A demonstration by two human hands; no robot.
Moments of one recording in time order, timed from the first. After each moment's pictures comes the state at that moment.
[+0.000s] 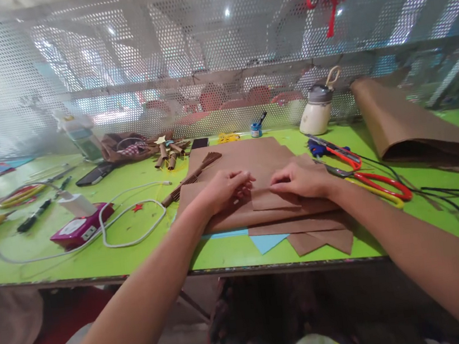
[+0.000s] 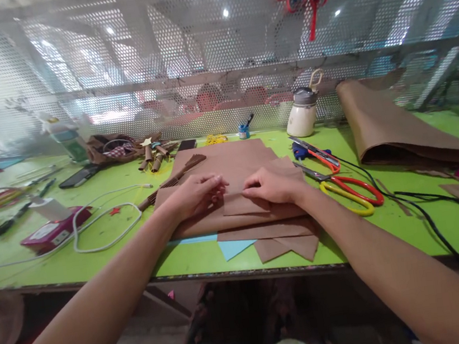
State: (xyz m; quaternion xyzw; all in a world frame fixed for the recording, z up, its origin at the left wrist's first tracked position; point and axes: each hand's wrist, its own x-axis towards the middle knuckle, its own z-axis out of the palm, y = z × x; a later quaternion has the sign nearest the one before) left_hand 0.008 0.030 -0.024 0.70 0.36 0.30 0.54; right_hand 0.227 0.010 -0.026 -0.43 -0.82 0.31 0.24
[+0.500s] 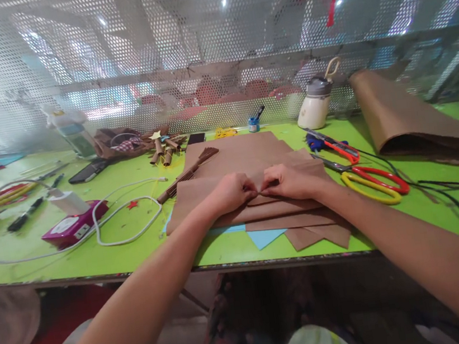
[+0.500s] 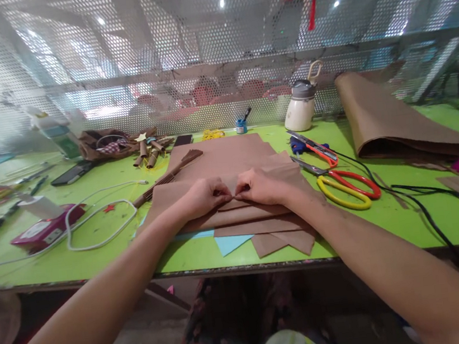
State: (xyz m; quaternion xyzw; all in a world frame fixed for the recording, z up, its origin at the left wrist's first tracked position) left_hand 0.020 0.031 -0.034 0.91 0.36 0.15 0.12; right_hand 0.215 0.020 -0.047 -0.40 -0.88 0.14 0.22
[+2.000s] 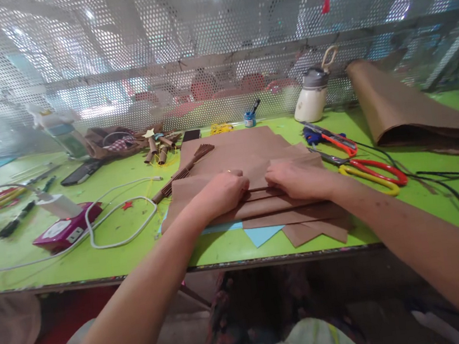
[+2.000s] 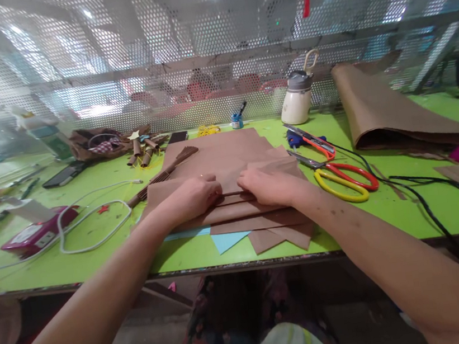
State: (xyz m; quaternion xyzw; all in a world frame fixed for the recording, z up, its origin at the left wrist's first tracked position) left_hand 0.013 0.020 -0.019 0.95 0.30 0.06 -0.07; right_hand 0.222 -0.006 -0.026 -0.44 -0.90 -0.05 0.03
